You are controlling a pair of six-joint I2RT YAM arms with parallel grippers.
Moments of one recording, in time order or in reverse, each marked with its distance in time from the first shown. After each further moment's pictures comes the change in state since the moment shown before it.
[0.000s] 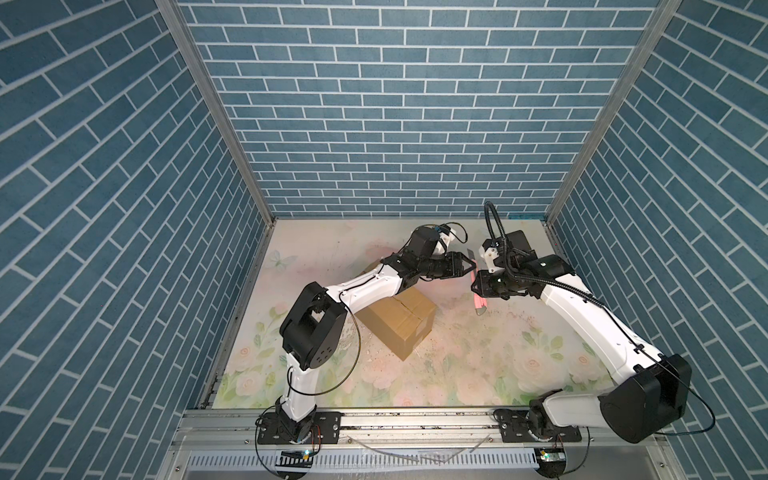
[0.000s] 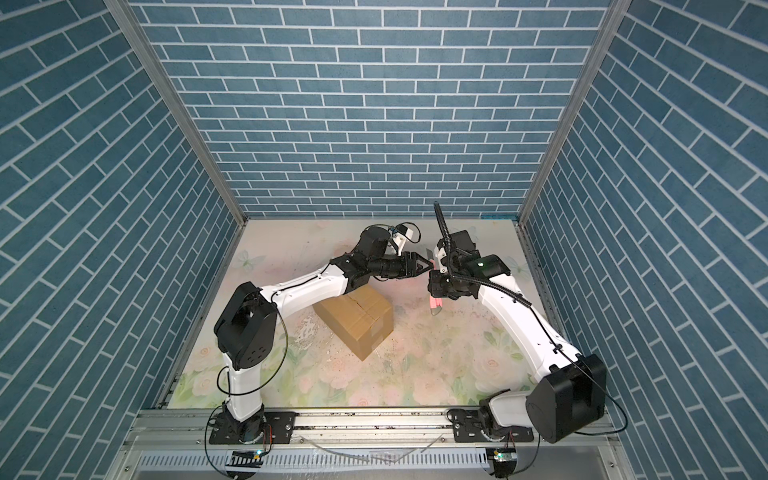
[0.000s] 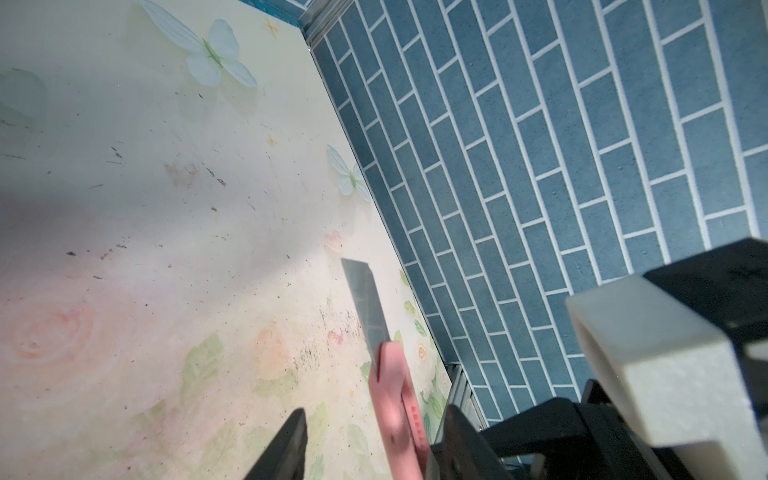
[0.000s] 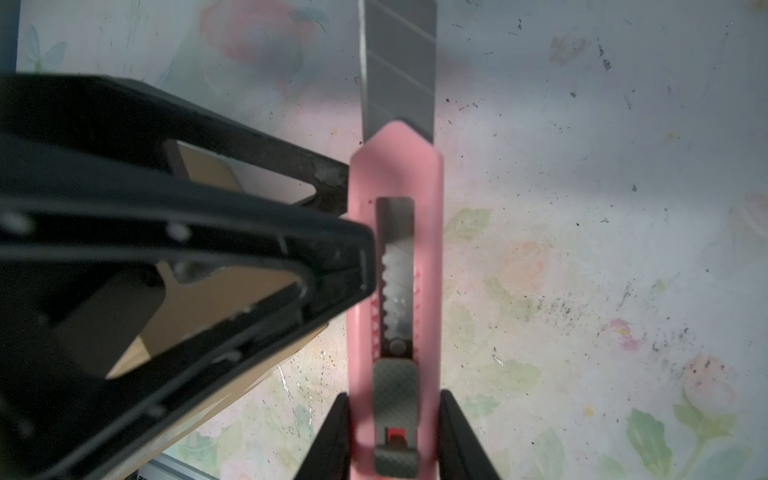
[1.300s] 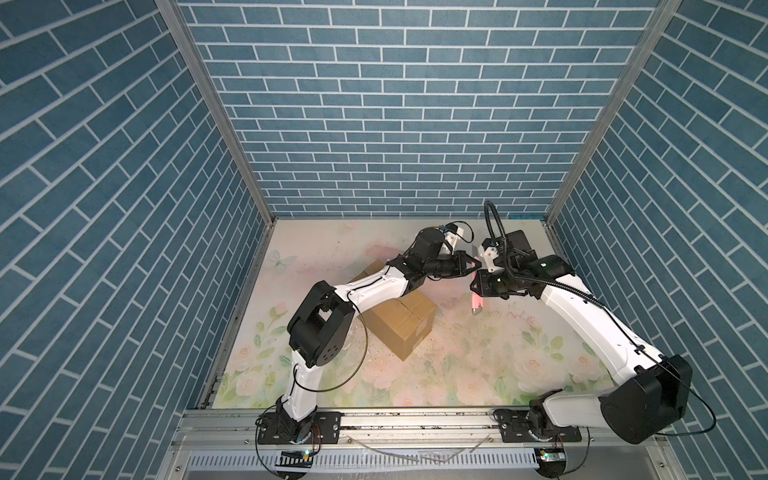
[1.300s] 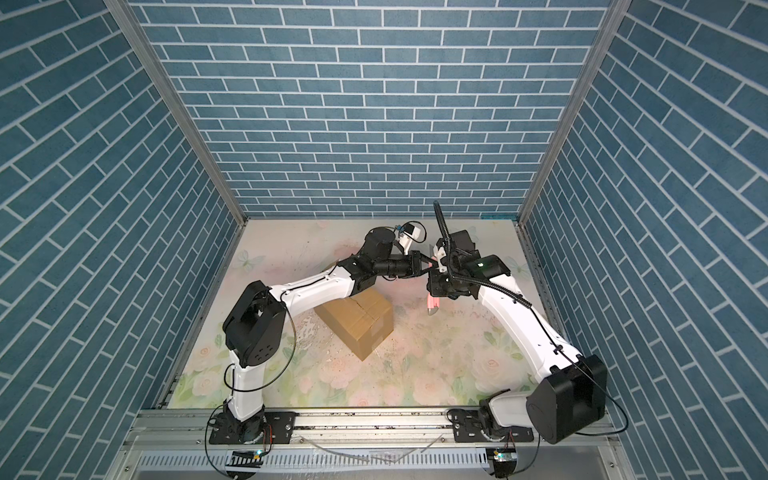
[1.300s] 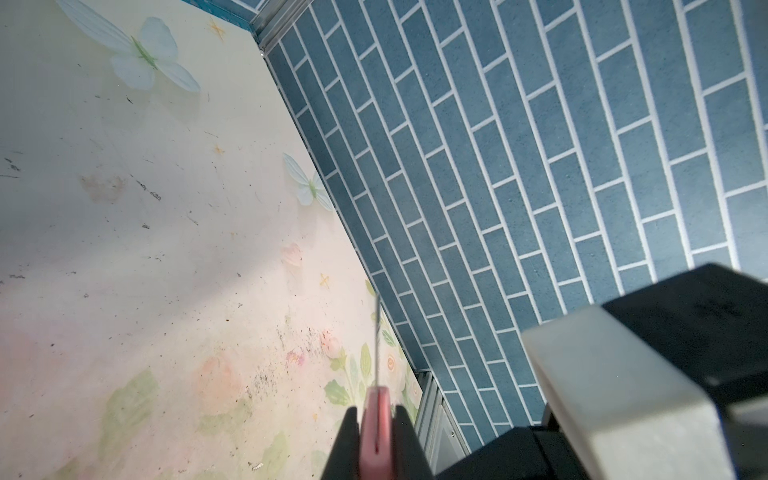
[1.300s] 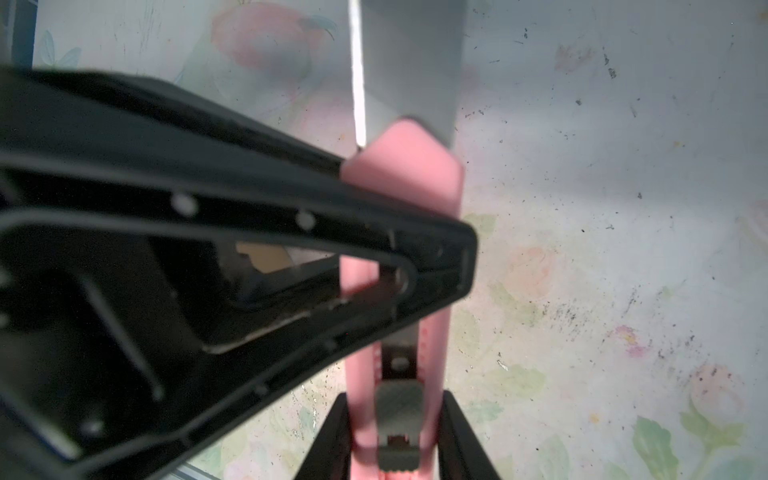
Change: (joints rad) left arm -0.024 0.045 0.022 0.136 0.030 -0.071; right arm 0.005 -0.005 0.000 0.013 -0.005 0.002
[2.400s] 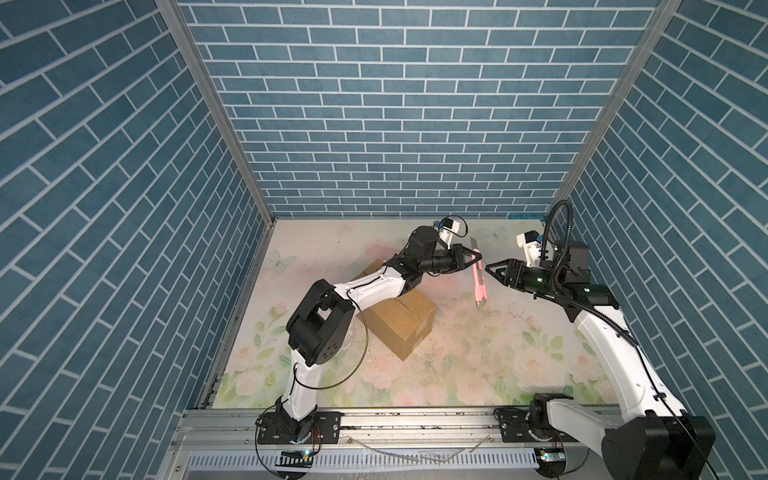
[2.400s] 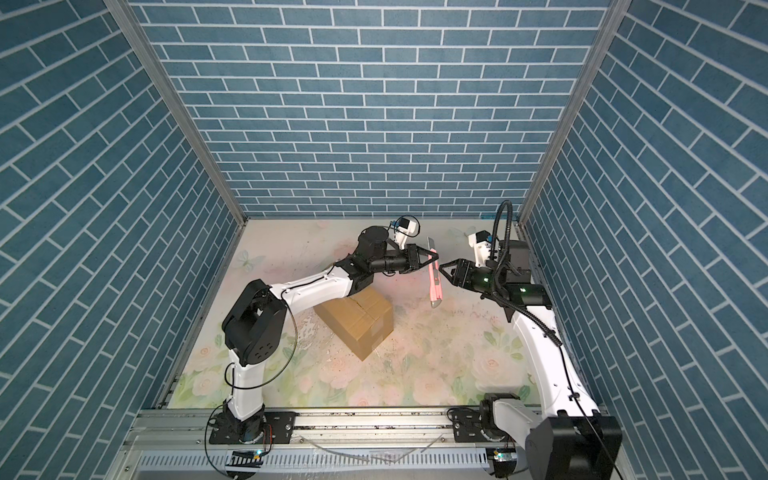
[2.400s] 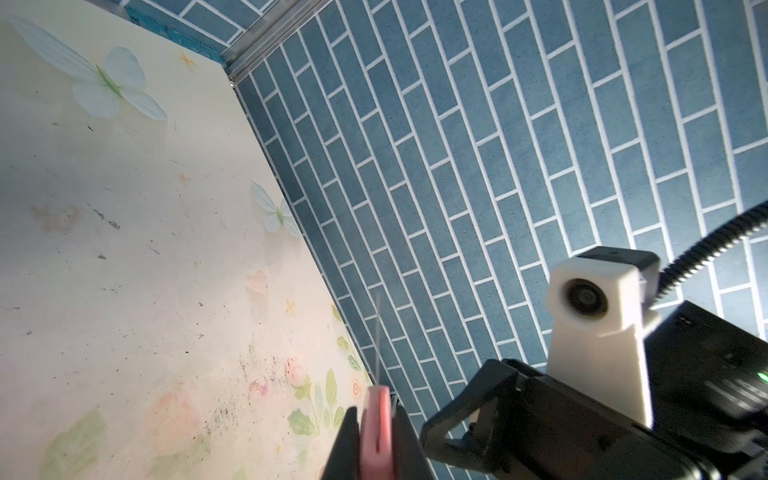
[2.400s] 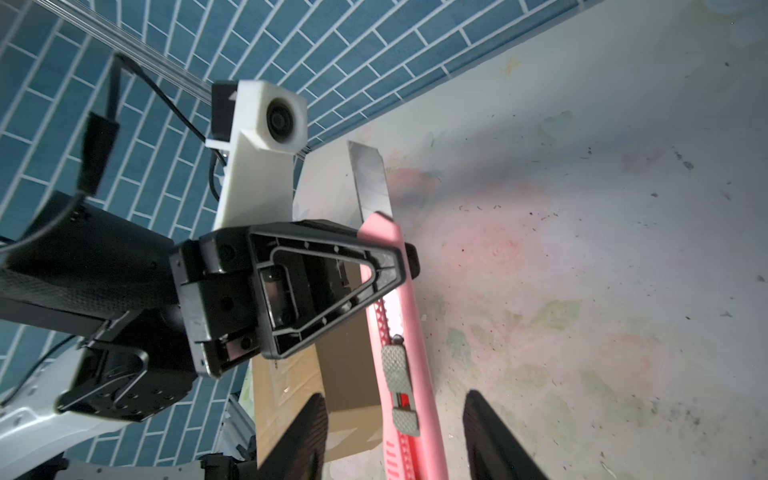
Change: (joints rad) left arm 0.027 0.002 -0.037 0.195 0.037 -0.138; right arm -0.380 -0.227 -0.257 0.423 -0.594 0.122
